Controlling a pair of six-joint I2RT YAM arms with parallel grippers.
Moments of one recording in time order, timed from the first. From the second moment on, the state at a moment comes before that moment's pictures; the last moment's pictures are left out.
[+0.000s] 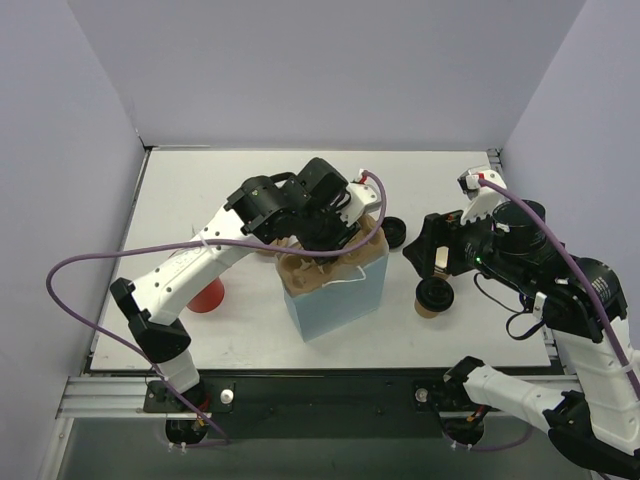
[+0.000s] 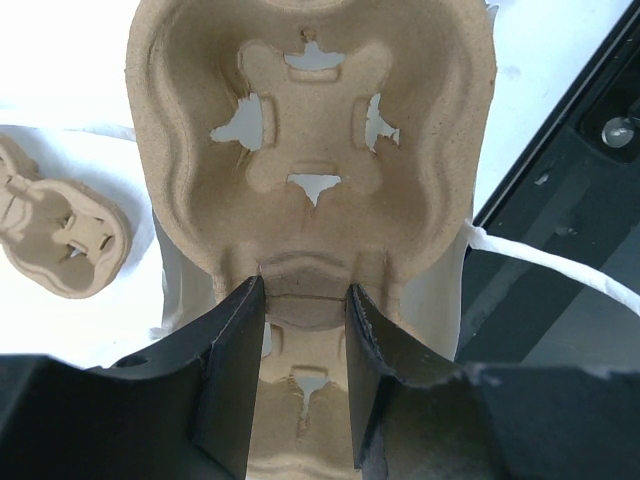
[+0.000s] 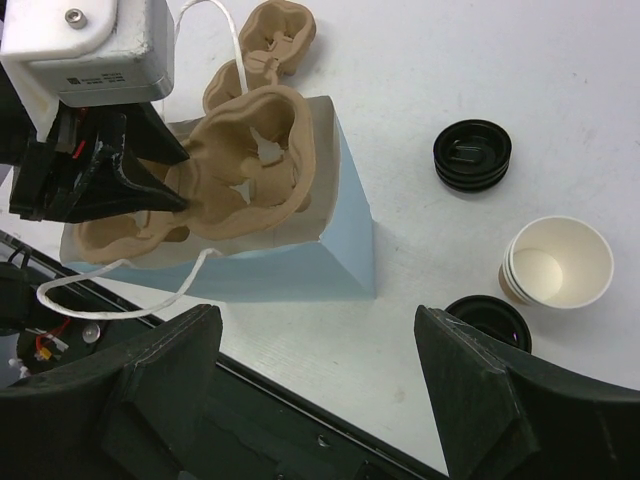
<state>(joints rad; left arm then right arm) -0.96 1.72 2.06 -1.27 0.04 0.03 0.63 0.96 1.61 -1.15 0.08 0.26</state>
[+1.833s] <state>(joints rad) -1.04 1.75 1.92 -1.19 -0.11 0.00 0.63 0.92 1.56 -1.15 0.10 0.29</state>
